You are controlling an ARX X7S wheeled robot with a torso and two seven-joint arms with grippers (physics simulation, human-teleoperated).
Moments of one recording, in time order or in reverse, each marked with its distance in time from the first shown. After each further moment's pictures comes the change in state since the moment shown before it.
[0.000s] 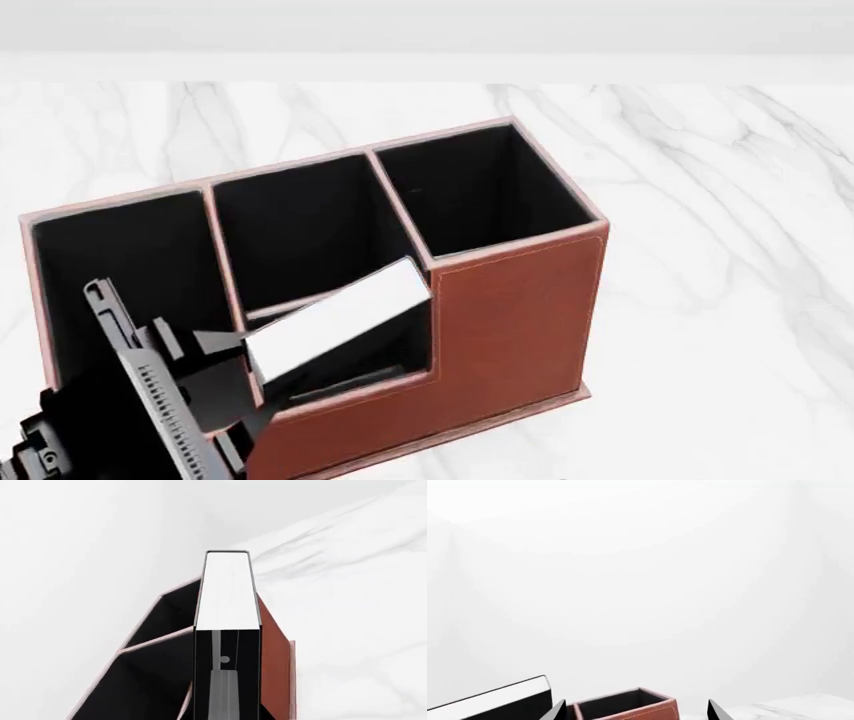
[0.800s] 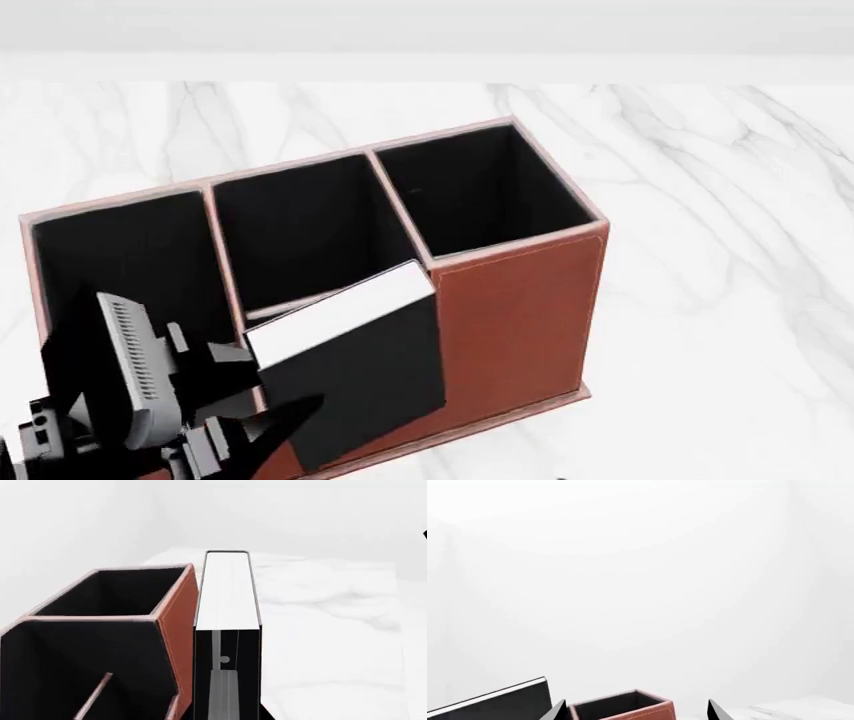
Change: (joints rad) left arm -0.008 0.026 -0.070 -0.101 -0.424 -0.037 0.272; right arm 0.006 -0.008 -0.002 0.006 -0.025 -0.001 0.022
